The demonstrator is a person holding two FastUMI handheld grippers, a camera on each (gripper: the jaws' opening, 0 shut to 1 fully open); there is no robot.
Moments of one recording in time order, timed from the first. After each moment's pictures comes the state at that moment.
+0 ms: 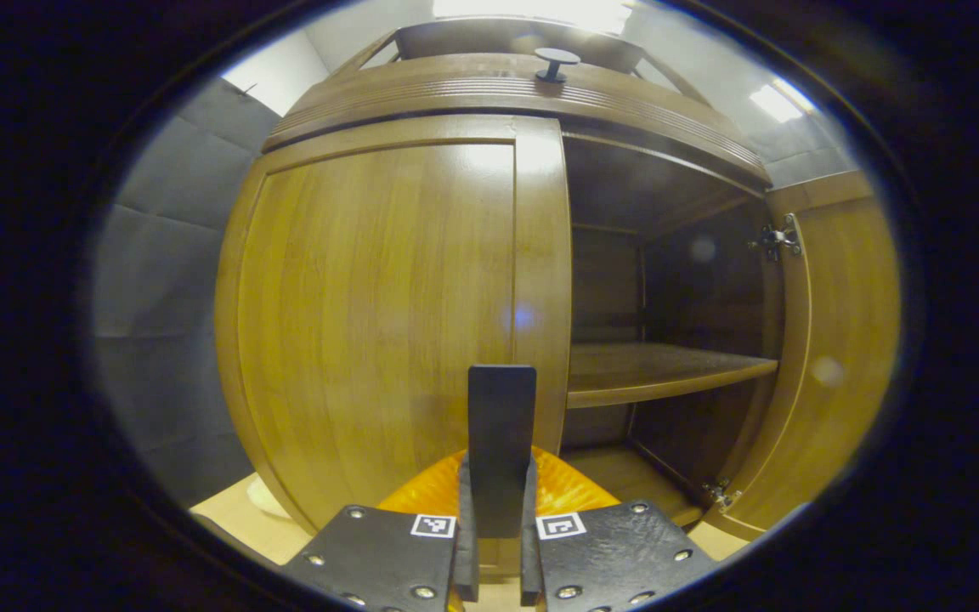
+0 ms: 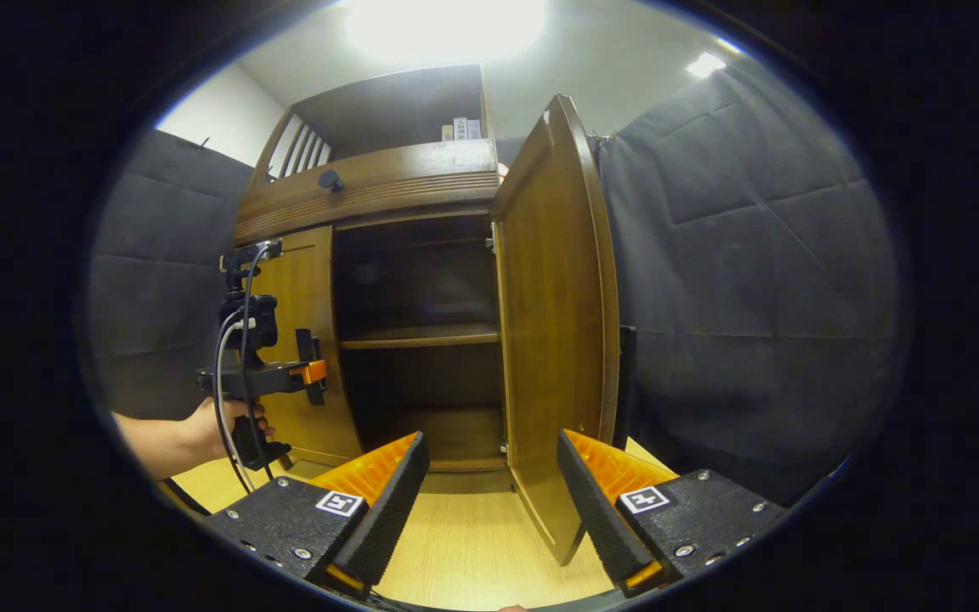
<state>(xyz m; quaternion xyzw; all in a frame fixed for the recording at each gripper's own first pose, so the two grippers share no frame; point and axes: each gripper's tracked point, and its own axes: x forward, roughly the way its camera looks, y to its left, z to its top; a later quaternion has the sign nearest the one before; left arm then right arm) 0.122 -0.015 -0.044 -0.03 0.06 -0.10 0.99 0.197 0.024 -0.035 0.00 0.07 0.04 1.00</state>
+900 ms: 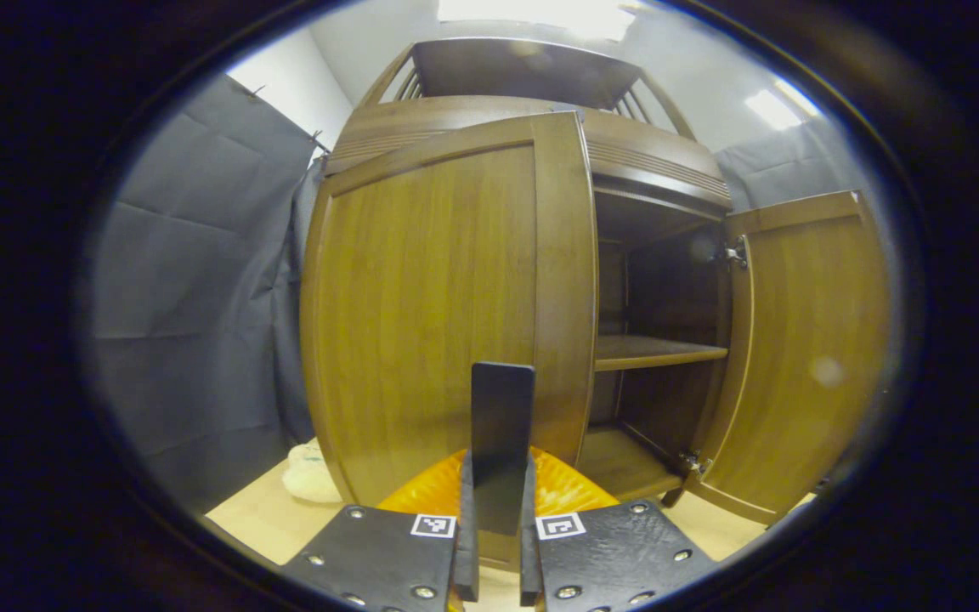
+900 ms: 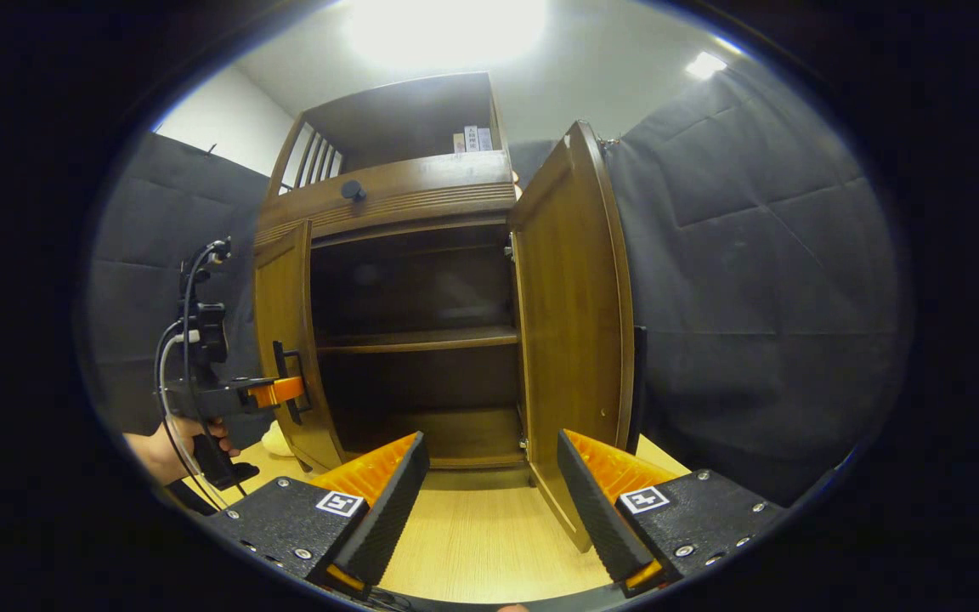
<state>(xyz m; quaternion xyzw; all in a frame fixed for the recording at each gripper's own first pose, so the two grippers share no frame) 0.068 0.016 -0.035 -0.03 0.06 -0.11 0.99 0.181 0.038 -0.022 0.01 0.06 0.06 1.00</state>
